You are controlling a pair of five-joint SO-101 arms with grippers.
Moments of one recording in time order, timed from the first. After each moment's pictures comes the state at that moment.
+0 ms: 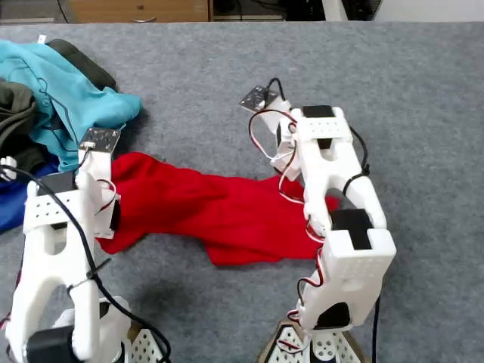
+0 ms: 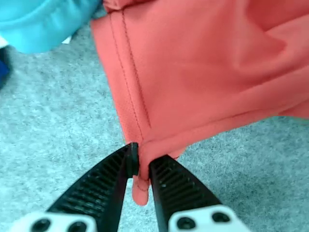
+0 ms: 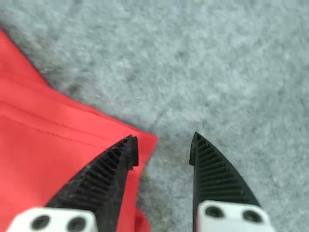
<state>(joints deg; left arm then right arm) -15.0 -30.9 45.8 74.1 -27.9 -7.6 20.5 7.2 65.5 37.3</state>
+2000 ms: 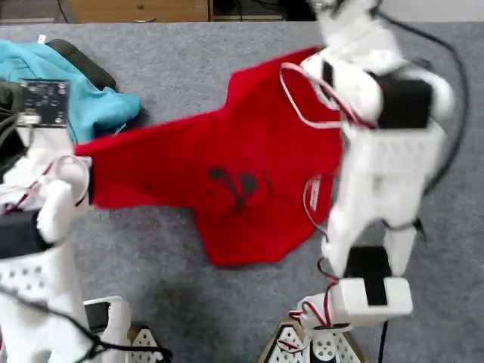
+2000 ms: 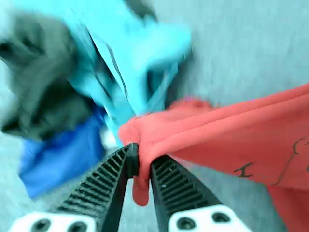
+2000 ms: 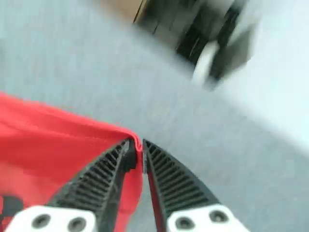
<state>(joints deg) -15.0 -51.8 22.0 78.8 -21.3 -5.5 1.2 -52.3 92.8 19.9</state>
